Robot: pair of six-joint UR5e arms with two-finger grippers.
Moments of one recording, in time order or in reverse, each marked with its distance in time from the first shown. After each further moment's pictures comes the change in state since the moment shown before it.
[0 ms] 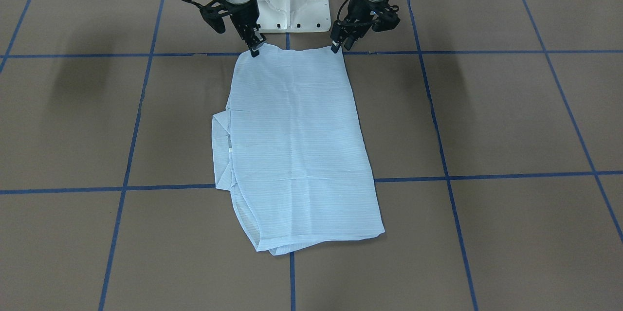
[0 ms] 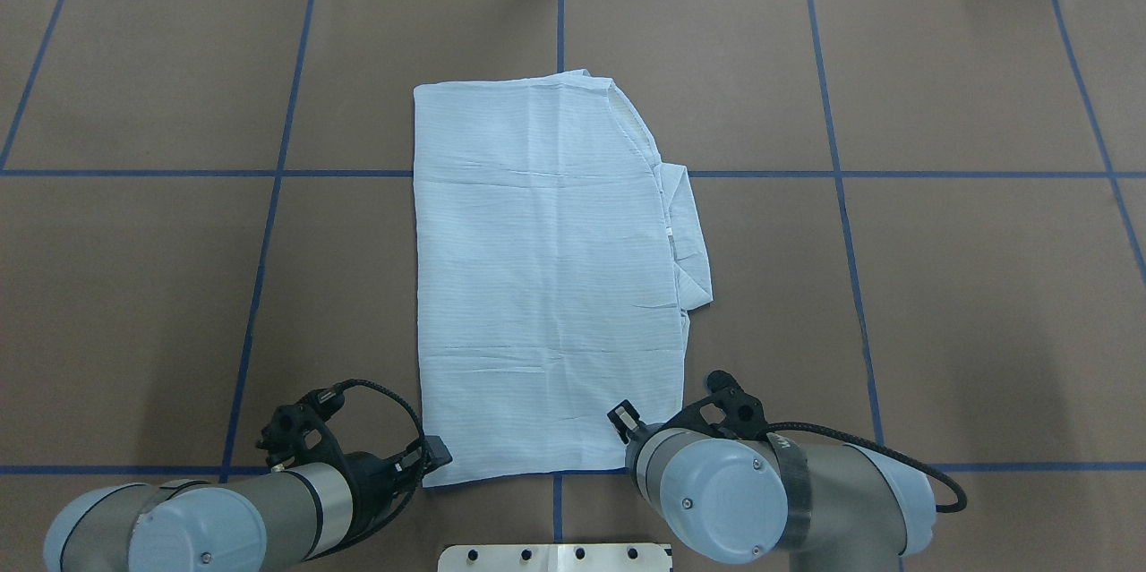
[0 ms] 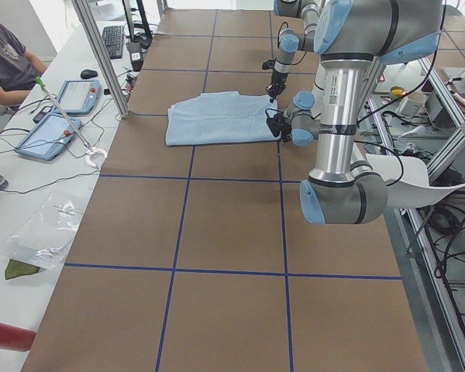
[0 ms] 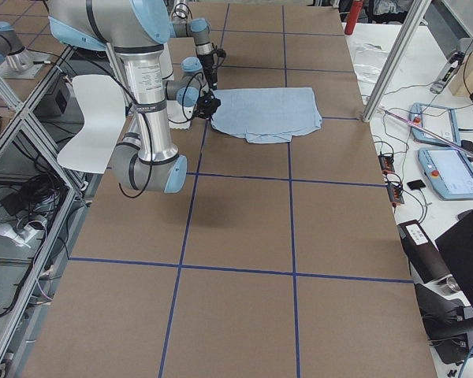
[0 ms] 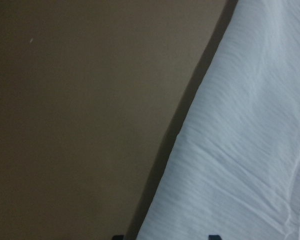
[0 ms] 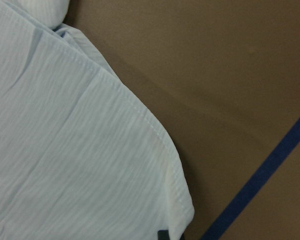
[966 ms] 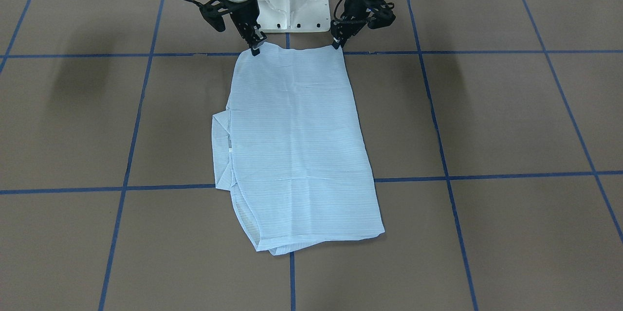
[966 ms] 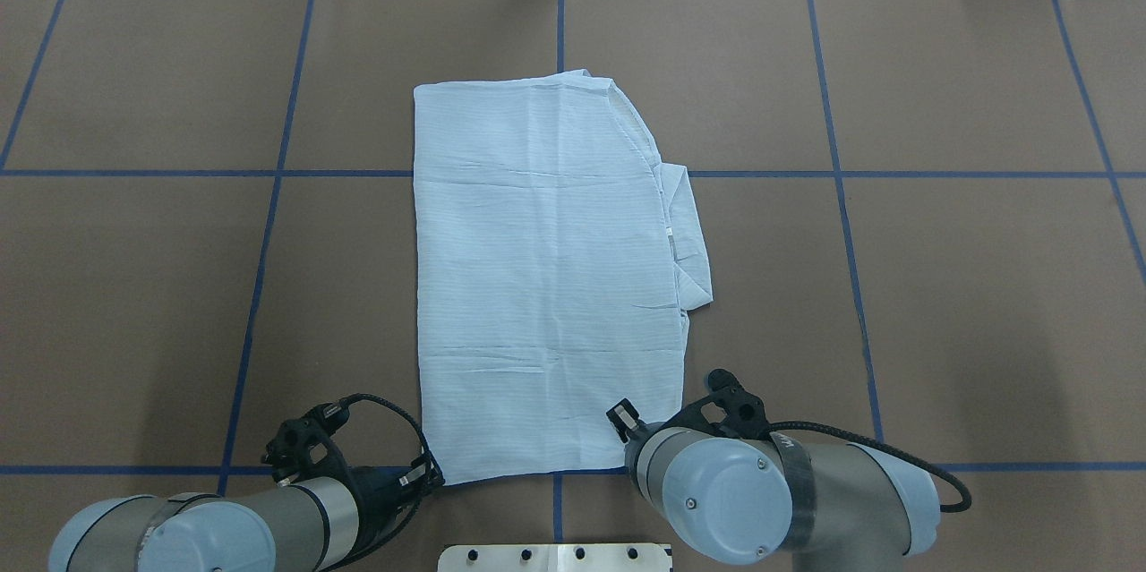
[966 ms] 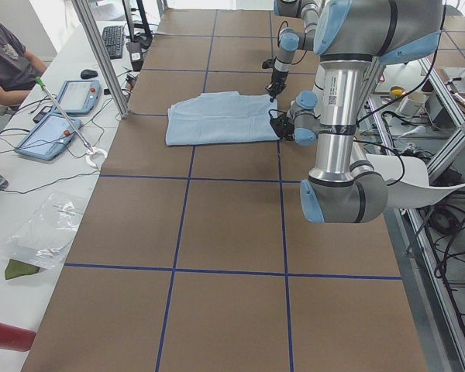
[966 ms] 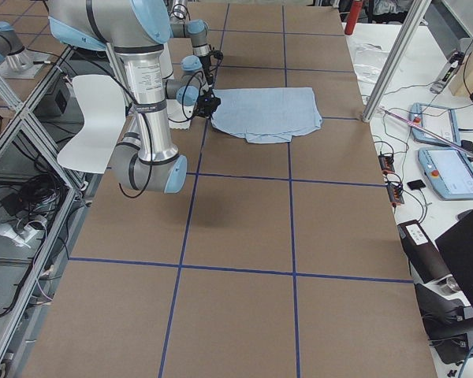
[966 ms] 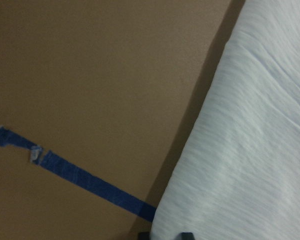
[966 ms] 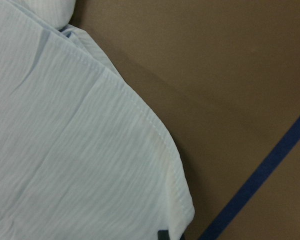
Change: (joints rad) left arm 0.019 -0.004 0.002 0.018 0.001 -0.023; right arm 0.001 -0.001 0.012 0.000 0.000 -0.001
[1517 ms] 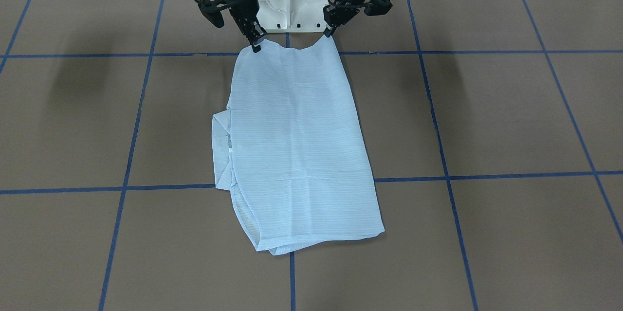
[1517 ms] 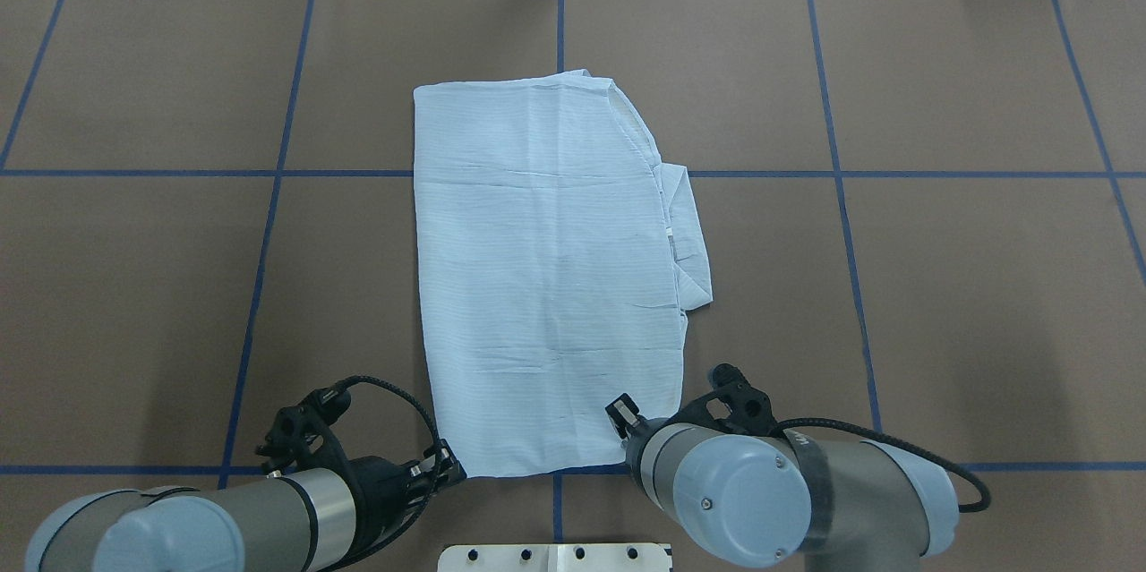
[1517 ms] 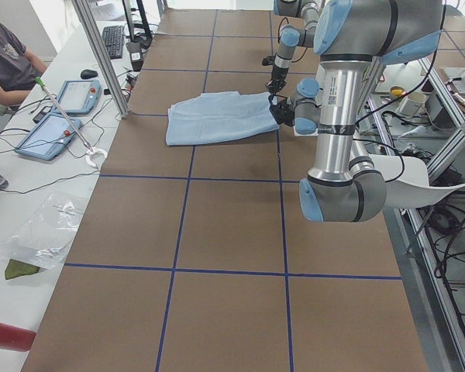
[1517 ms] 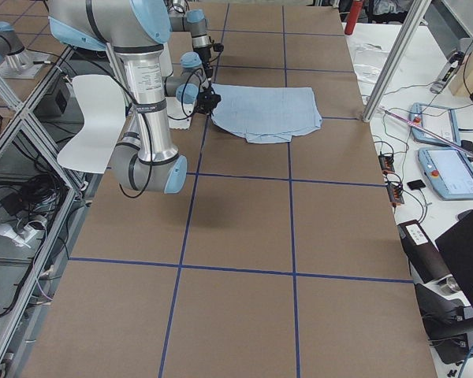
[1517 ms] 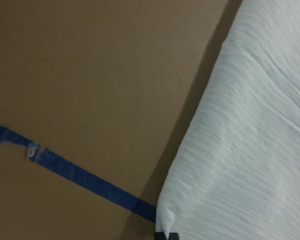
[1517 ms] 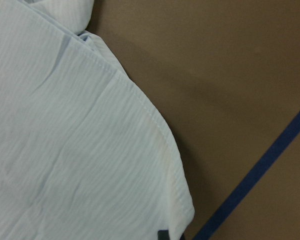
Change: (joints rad) left arm -0.019 -0.021 -0.153 0.018 -0.002 -0.026; right arm 0.006 -0.010 0.077 -0.022 -0.004 0.005
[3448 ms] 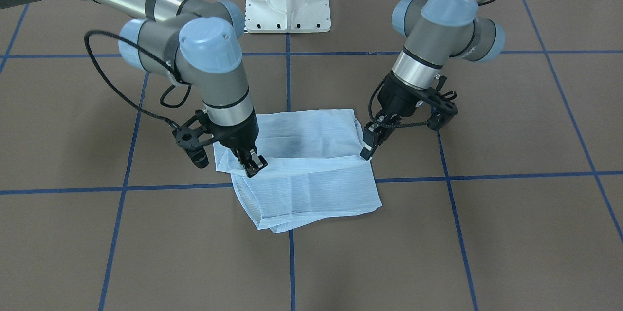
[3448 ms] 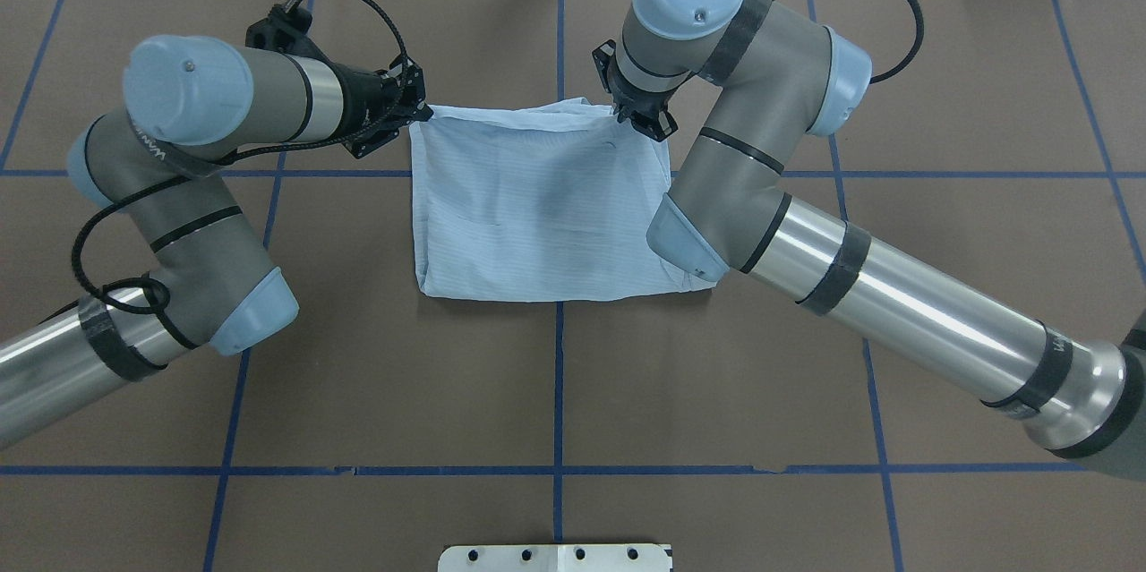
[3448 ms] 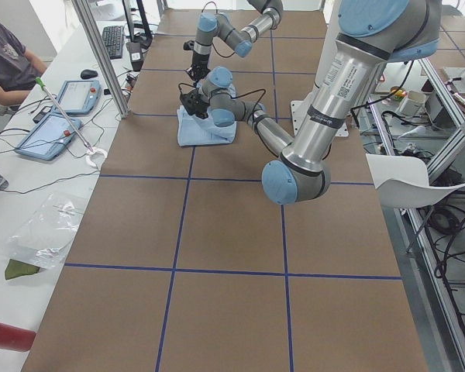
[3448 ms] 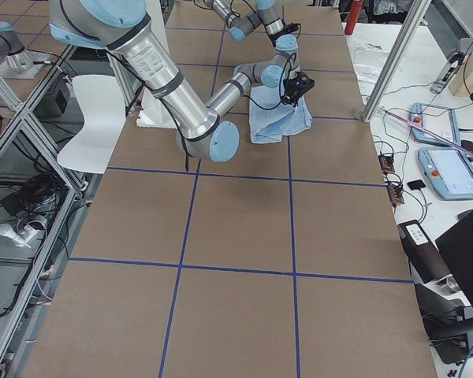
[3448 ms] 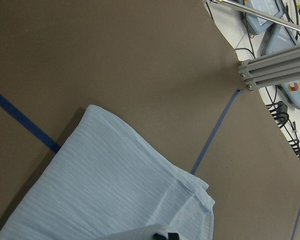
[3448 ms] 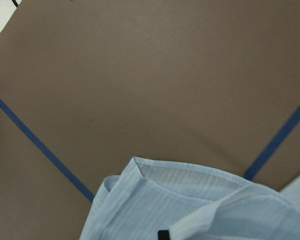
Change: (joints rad) left arm -0.678 -0.359 0.572 -0.161 -0.334 0.203; right arm 0.608 0.464 -0.722 0.193 0.368 -0.445
